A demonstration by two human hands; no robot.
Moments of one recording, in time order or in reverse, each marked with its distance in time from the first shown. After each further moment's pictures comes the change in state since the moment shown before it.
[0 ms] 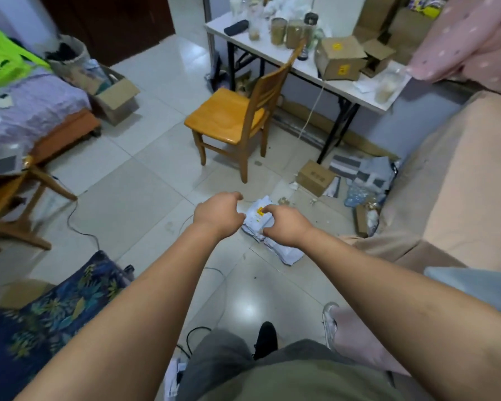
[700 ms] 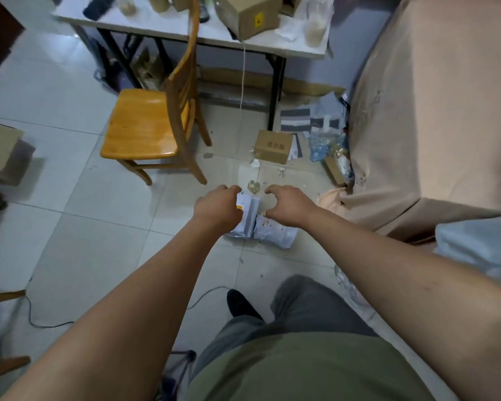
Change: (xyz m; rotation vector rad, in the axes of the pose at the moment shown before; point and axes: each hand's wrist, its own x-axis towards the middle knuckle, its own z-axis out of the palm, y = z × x) left_hand 0.238 0.047 0.009 0.273 -0.240 0.362; right_hand 0.152 0.068 -0.060 0.283 0.110 0.325
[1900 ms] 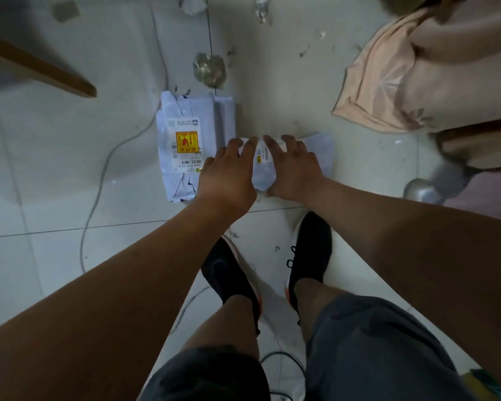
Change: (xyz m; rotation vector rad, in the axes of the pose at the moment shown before) left_hand 0.395 -0.081 0.509 0.069 -0.185 0.342; right_hand 0.416 0.323 0.435 -0.152 -0.088 0.295
